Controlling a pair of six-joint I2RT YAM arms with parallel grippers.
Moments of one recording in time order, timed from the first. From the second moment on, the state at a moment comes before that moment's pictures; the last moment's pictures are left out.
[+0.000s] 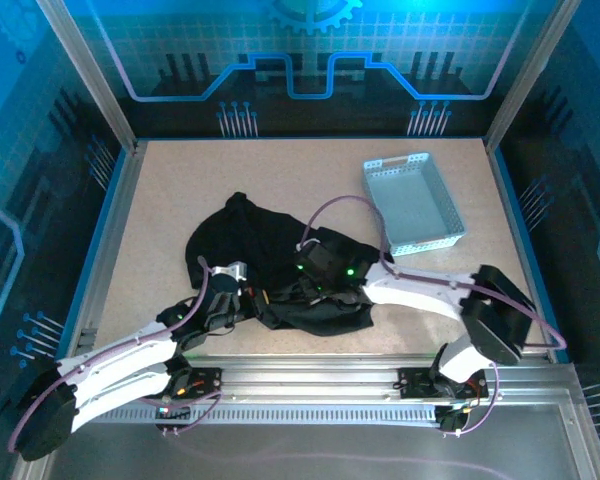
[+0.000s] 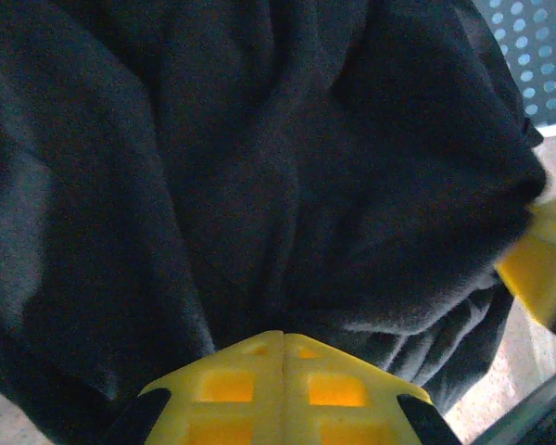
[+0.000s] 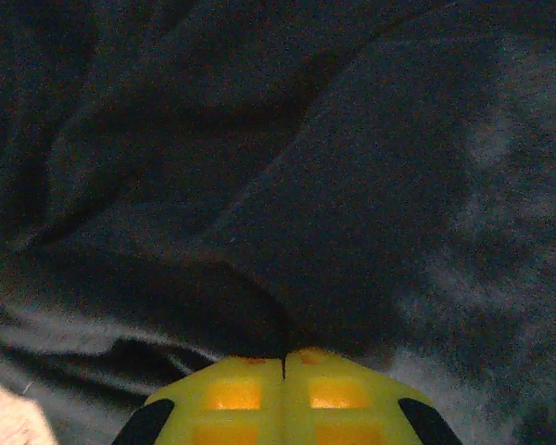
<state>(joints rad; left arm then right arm) -0.70 0.85 0.26 -0.08 0.02 -0.98 0.99 1.50 0.96 -0.47 0.19 0.48</state>
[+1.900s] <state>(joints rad) -0.97 1.47 0.95 -0.69 -0.26 -0.69 0.82 1.20 0.73 -0.27 -0.08 0.61</state>
